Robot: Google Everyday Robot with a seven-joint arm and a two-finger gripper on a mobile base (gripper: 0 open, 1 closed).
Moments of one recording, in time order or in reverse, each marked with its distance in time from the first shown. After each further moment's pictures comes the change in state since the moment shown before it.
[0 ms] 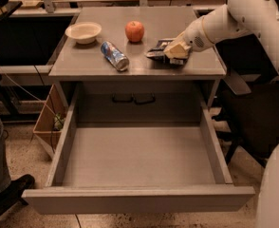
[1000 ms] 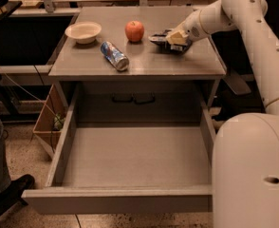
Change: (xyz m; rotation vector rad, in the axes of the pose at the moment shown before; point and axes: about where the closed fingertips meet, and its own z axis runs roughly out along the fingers) arm -0.006 -0.090 0.023 0.131 -0.053 0.036
